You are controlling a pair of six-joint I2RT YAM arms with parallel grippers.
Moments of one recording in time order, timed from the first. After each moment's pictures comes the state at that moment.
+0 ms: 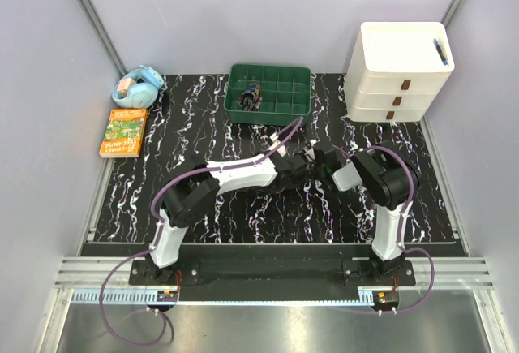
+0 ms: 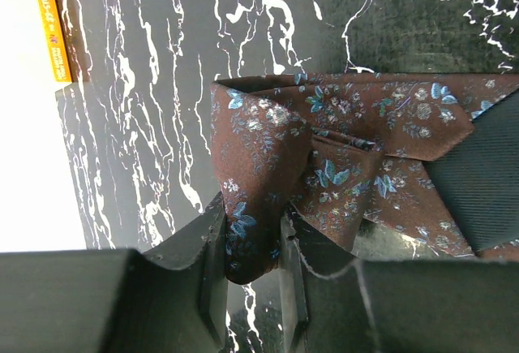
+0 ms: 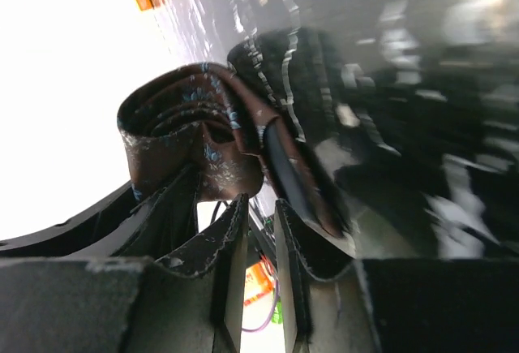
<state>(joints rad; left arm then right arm) -1.00 2.04 1.46 -1.04 -0.90 -0.66 0.42 1.96 0.69 0.70 -0.68 1.31</state>
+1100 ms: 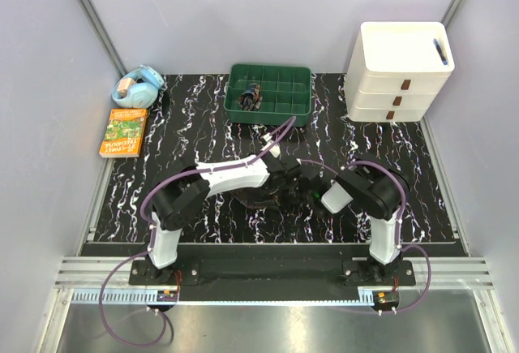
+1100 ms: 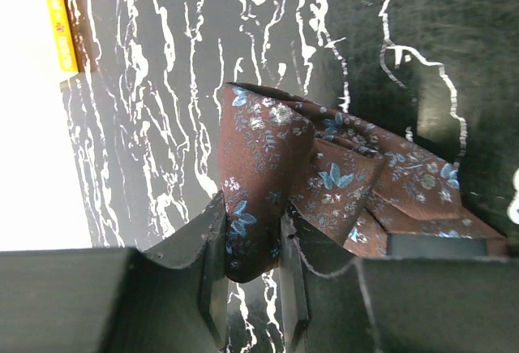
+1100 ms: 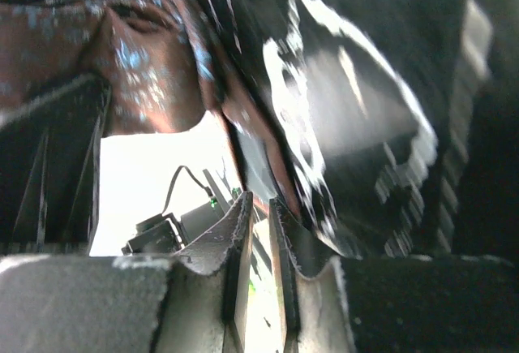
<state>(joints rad) -0.98 1.96 1.38 -1.02 -0.89 -0.65 0.71 1.96 0.56 0.88 -0.50 1.38</state>
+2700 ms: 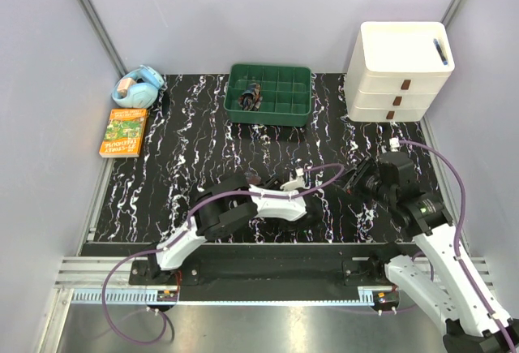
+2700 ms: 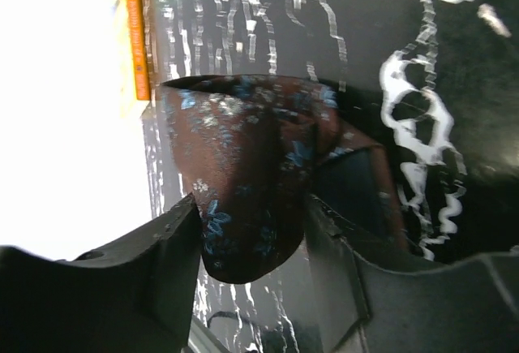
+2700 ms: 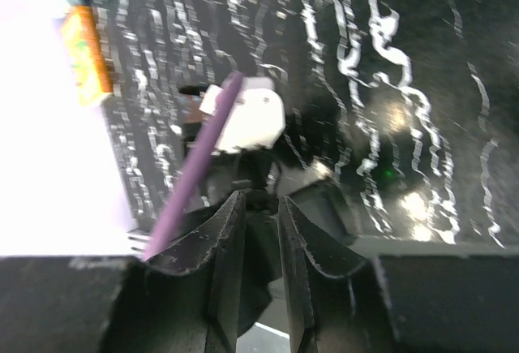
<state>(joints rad) -1.24 2.27 1.54 -1.32 -1.11 -0.92 0.37 0.68 0.82 -0.76 -0.12 0.98</state>
